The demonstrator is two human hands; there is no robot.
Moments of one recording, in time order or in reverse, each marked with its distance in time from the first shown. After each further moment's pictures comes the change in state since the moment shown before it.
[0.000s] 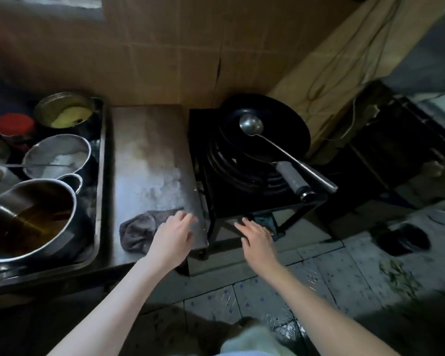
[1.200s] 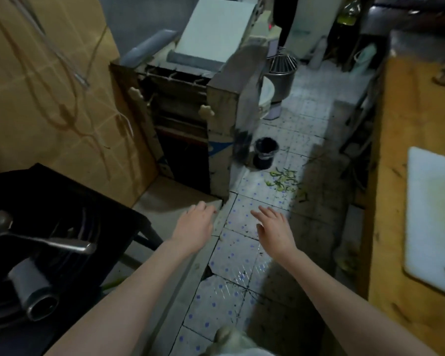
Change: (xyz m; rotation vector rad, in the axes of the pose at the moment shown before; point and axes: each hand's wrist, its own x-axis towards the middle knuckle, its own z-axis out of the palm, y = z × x) left_hand 0.138 0.493 0.184 0.313 -0.379 0.870; right_hand -0.187 0.391 -0.163 0.042 0.384 0.781
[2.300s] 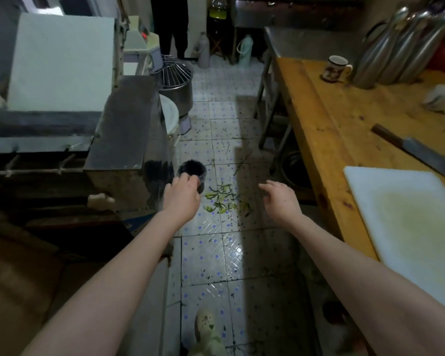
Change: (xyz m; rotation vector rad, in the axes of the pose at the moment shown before) left_hand 0.418 0.070 -0.063 0.067 0.076 0.333; right_hand 0.256 0.173 -0.136 -0.018 0.153 0.527
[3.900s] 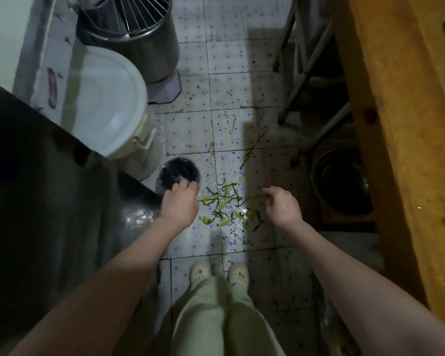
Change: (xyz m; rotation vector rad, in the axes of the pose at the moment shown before) left_hand 0.438 -0.028 0.214 0.054 -0.392 -0.057; right_hand 0.445 0.131 0.155 0.119 -0.259 0.168
